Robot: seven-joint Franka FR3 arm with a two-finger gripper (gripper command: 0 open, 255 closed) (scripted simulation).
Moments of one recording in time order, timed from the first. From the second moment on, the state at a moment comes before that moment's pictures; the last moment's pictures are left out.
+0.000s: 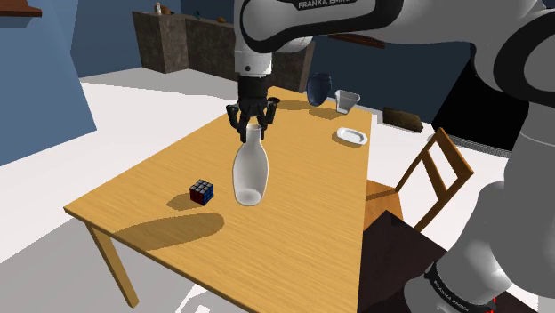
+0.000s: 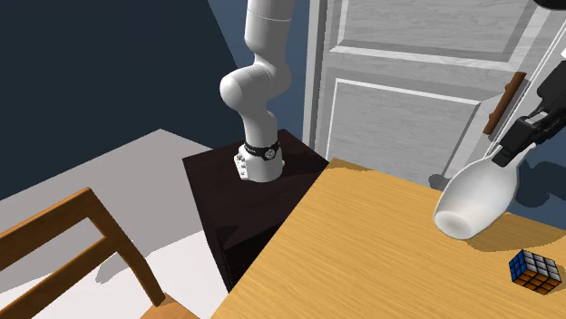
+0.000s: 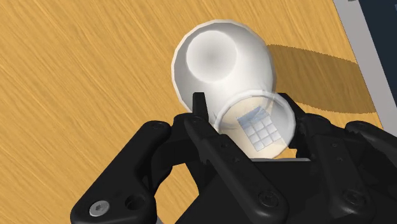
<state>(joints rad) 0.34 0.28 0.03 -1.57 0.07 1.72 0.47</state>
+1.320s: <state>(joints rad) 0.34 0.32 0.03 -1.71 0.08 1.89 0.46</state>
